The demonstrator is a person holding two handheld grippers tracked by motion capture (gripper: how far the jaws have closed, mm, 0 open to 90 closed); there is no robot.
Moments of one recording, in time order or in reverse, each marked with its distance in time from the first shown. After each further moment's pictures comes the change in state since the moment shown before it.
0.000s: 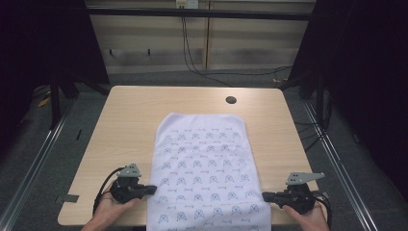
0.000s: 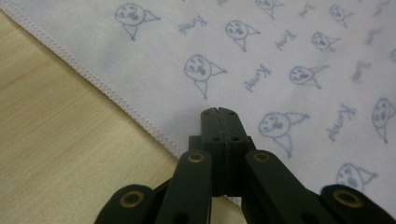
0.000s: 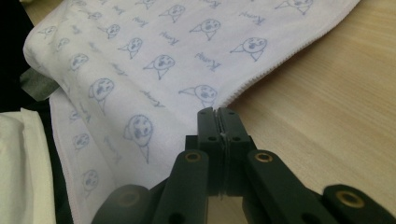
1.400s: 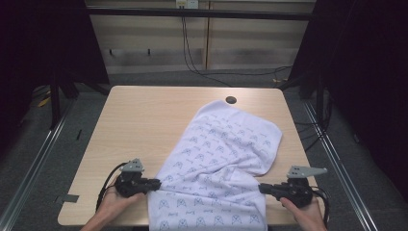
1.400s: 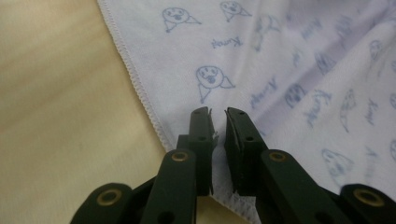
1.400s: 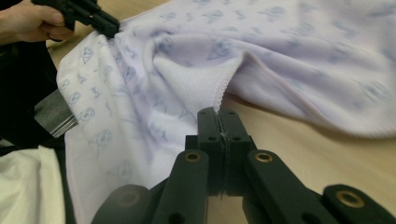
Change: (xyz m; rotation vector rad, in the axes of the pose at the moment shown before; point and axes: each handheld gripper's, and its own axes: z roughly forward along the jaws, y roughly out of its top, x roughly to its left) left arm 0.003 0.000 0.006 -0.002 -0.024 0.015; right arm 0.002 0.014 -0.006 -0.130 0.026 0.017
